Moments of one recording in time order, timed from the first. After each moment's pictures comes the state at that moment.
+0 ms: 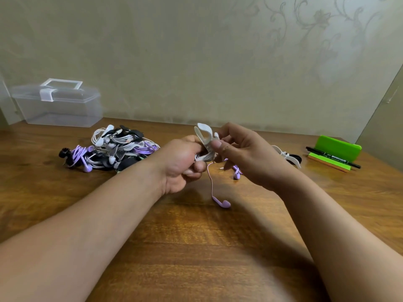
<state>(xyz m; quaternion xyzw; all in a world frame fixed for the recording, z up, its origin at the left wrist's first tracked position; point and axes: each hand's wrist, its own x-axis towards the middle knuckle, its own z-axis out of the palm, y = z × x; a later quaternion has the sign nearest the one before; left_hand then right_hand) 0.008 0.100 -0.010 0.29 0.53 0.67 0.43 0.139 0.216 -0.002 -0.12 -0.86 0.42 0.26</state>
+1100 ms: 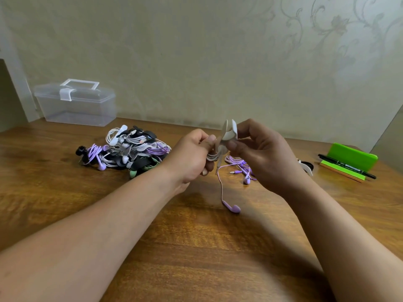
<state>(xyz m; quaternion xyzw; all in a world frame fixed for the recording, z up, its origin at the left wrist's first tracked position) -0.005 0.106 -0.023 0.37 0.62 0.65 0.22 0.139 0.218 -0.003 -0.08 -0.85 0.37 0.35</state>
